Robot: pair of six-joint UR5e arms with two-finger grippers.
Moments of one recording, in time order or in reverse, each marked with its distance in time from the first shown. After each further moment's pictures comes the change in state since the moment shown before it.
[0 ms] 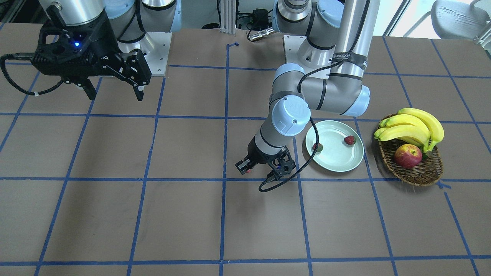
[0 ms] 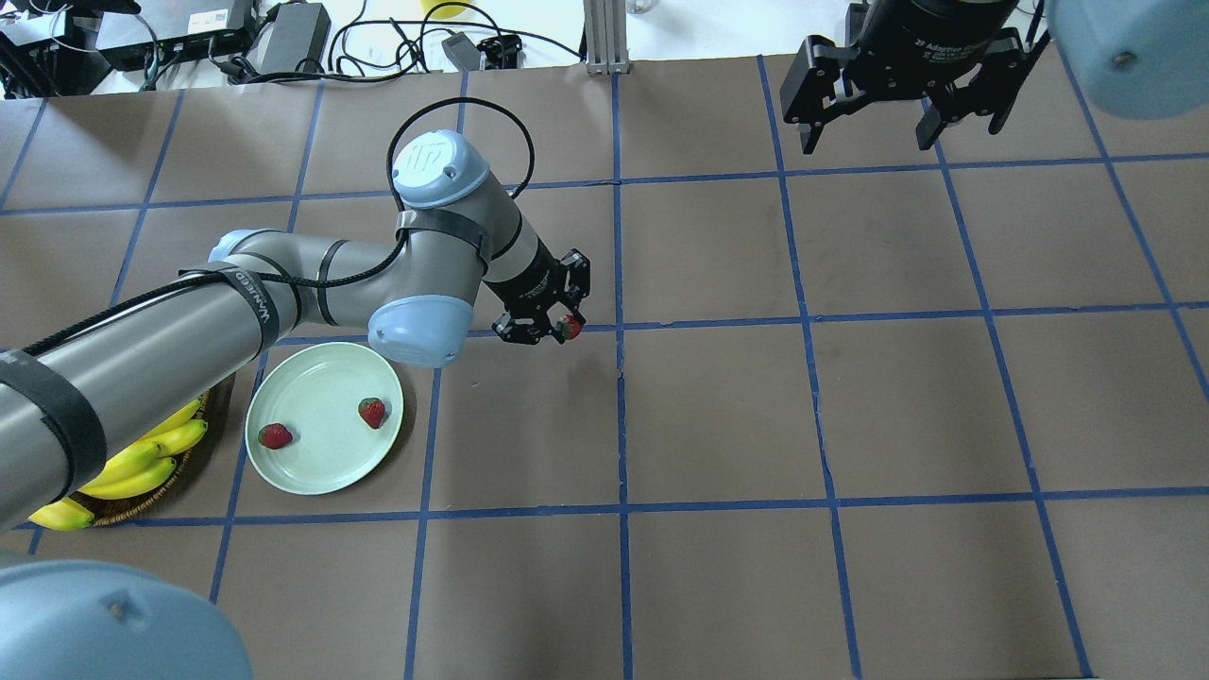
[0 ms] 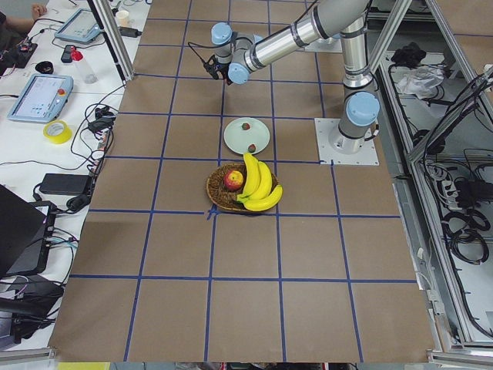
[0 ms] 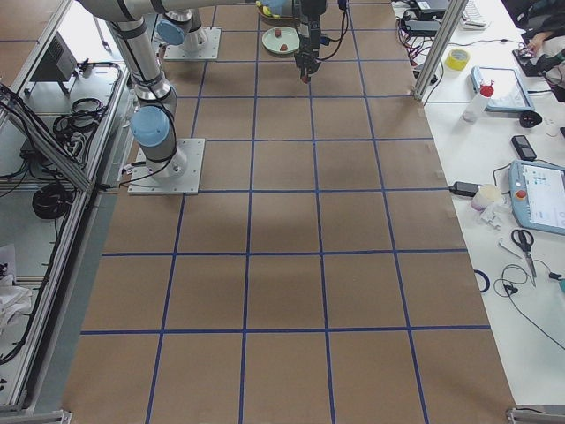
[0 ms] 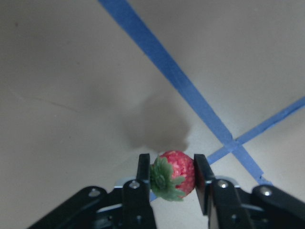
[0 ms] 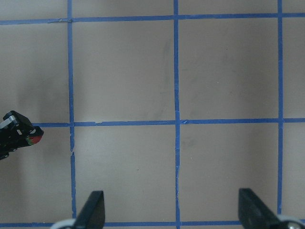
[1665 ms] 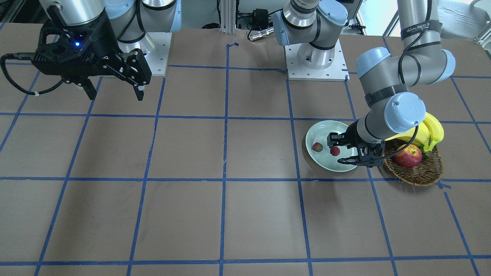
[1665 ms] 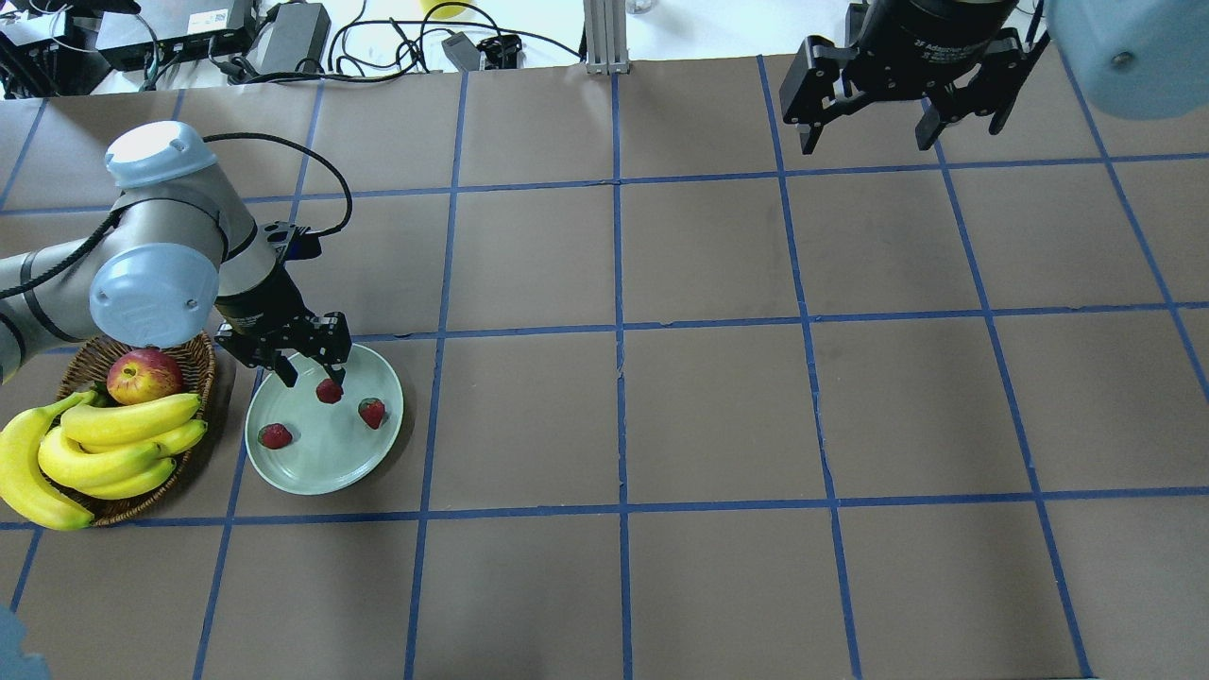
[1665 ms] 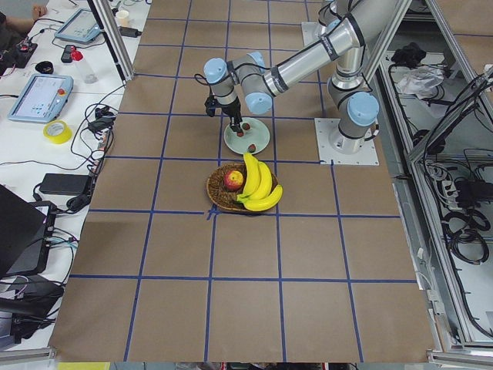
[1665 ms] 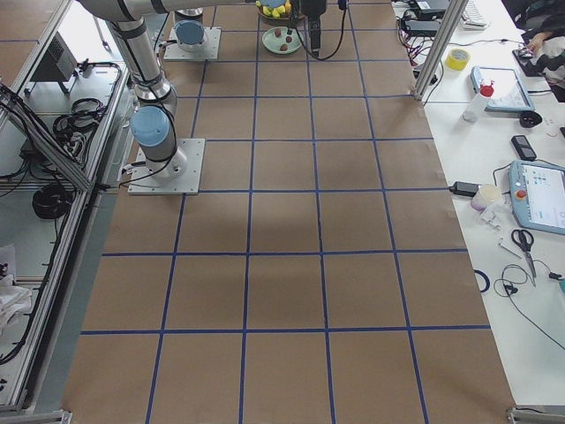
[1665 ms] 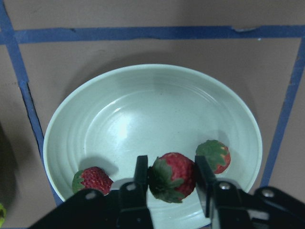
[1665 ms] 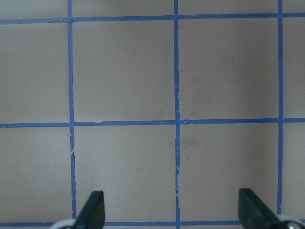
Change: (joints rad) left arm 0.434 0.175 -0.092 -0.380 0.242 1.030; right arm 0.001 0.000 0.000 0.001 0.000 0.000
